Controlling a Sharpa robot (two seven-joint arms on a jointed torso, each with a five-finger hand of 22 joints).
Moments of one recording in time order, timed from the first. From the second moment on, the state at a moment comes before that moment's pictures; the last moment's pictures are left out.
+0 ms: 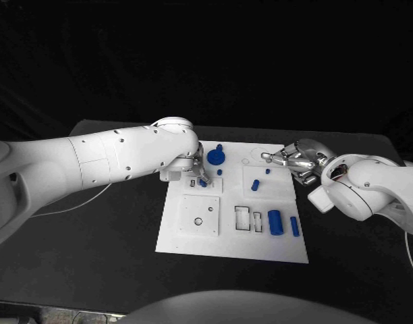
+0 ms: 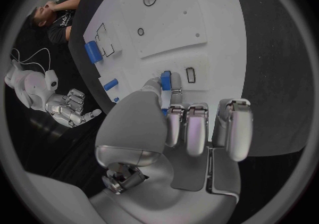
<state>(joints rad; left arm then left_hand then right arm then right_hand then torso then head) 1.35 -0.45 -0.21 1.19 -1.02 0.24 -0.70 1.32 0.00 0.04 0.29 0.43 1.06 0.03 0.33 0.71 1.46 -0.02 1.57 1.31 1.47 -0.05 1.57 1.31 0.01 1.47 0.08 1.55 1.31 1.30 -0.90 -0.21 1.64 -0.64 -0.42 -0.19 1.17 0.05 0.00 0.26 0.22 0.89 0.21 0.09 0.09 1.47 0.14 1.57 1.31 1.47 0.09 1.57 1.31 0.01 1.47 0.19 1.57 1.31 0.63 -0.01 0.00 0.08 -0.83</state>
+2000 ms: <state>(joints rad) 1.34 -0.44 -0.21 1.18 -1.01 0.22 -0.70 1.02 0.00 -0.11 0.29 0.14 1.07 0.06 0.25 0.71 1.47 0.01 1.57 1.31 1.47 -0.03 1.57 1.31 0.01 1.47 0.10 1.54 1.31 1.30 -0.90 -0.21 1.64 -0.64 -0.42 -0.19 1.17 0.06 0.00 0.26 0.22 0.89 0.21 0.09 0.09 1.47 0.14 1.57 1.31 1.47 0.09 1.57 1.31 0.01 1.47 0.19 1.57 1.31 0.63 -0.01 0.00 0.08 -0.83</state>
